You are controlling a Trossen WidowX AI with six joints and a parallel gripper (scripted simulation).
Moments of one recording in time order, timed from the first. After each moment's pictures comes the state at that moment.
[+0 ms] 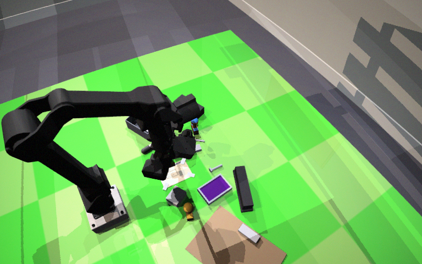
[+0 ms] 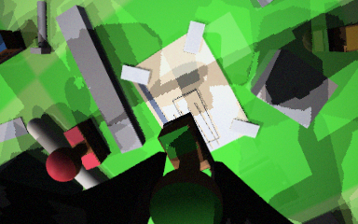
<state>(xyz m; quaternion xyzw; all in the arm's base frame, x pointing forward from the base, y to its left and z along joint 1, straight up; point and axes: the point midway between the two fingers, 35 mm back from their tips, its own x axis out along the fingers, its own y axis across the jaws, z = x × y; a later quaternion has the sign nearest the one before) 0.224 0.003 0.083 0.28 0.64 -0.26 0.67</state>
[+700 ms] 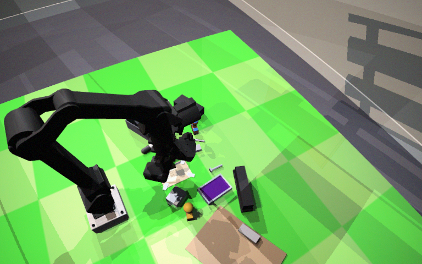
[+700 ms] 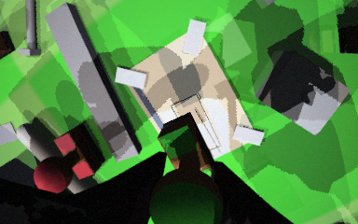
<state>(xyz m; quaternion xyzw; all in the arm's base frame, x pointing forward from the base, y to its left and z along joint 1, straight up) 0.225 0.003 0.069 0.28 0.64 -0.26 0.67</state>
